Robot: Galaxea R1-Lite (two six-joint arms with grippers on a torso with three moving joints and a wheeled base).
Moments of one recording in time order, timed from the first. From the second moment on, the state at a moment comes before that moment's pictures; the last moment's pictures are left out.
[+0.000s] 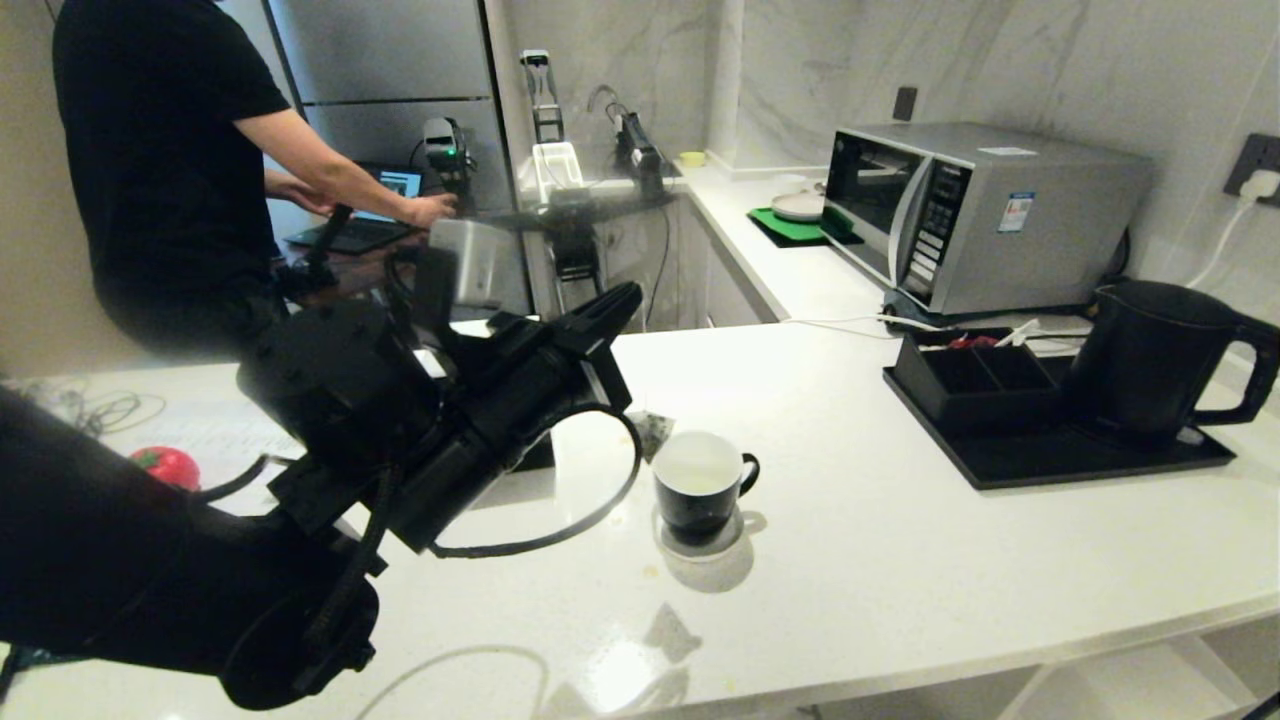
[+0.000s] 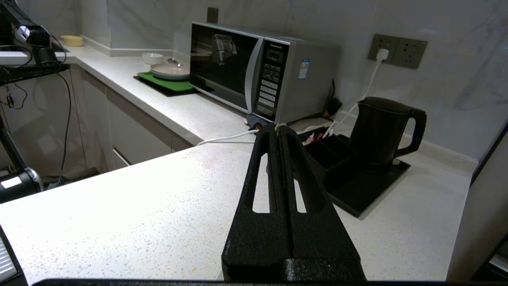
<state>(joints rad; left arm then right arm) -0.65 1.82 -0.69 -1.41 -0.01 -0.19 0.18 0.28 0.00 0.00 -0.02 0.01</state>
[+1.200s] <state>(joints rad) -0.66 1.88 -0.74 -1.41 -0.01 -0.19 -0.01 0.16 0.00 0.00 -0.02 0.01</state>
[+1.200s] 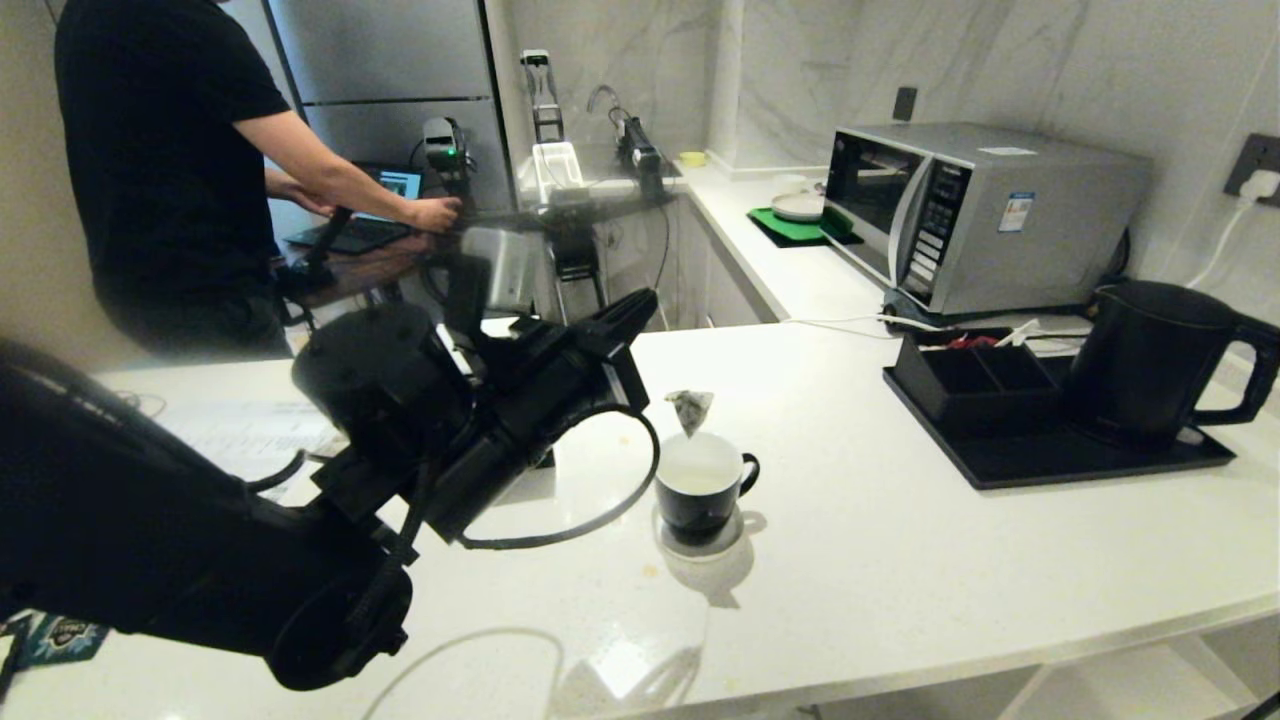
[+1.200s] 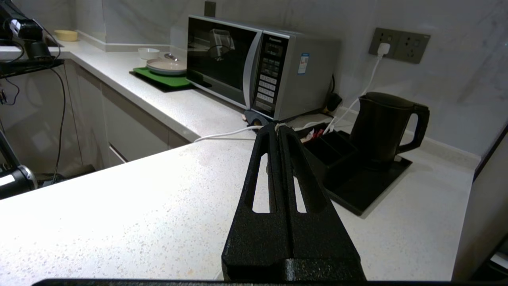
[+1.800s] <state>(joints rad) -0.67 1.92 -0.79 -1.41 -0.01 -0.19 -0.01 0.00 0.00 0.00 -0.02 0.01</state>
